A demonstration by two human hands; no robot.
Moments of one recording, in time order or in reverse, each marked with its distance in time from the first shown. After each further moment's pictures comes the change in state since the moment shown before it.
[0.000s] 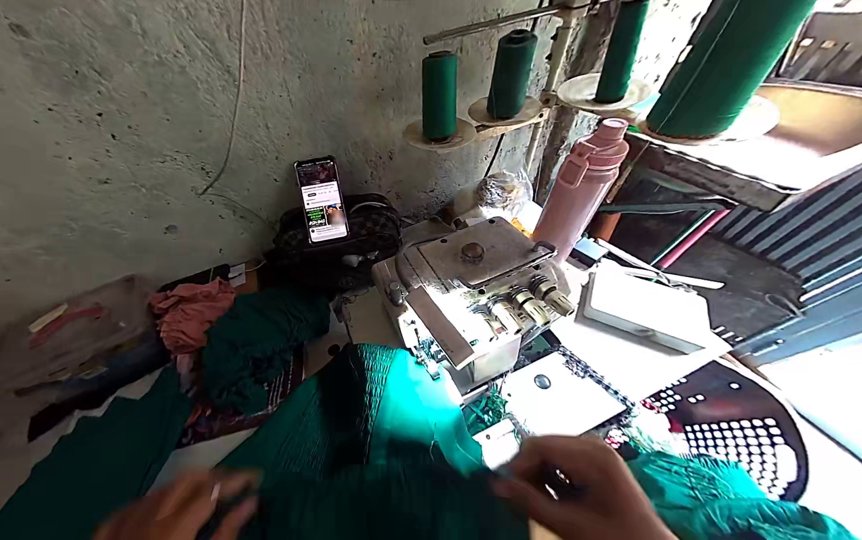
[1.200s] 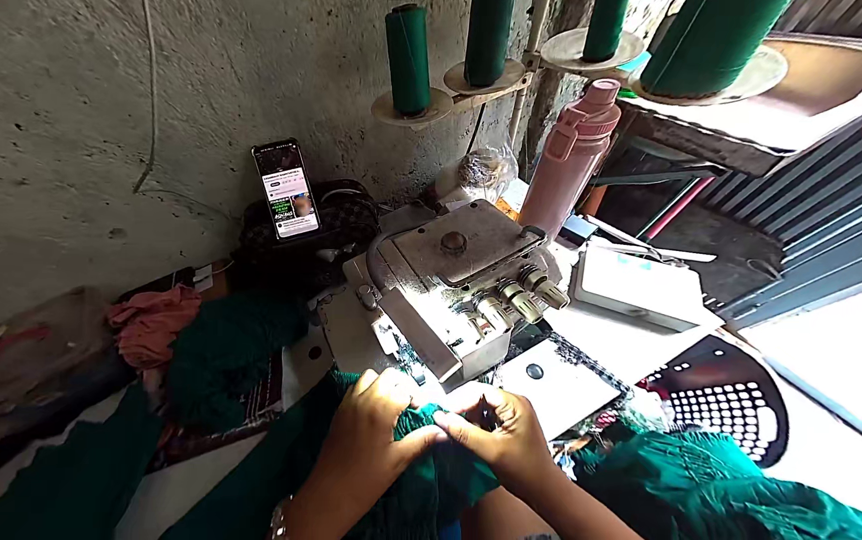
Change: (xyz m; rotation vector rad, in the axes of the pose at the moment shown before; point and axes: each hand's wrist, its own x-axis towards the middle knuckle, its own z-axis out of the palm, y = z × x) left_hand 0.136 0.055 0.134 -0.143 0.132 0.373; right_hand 0.028 0.074 0.042 0.145 0.350 0.108
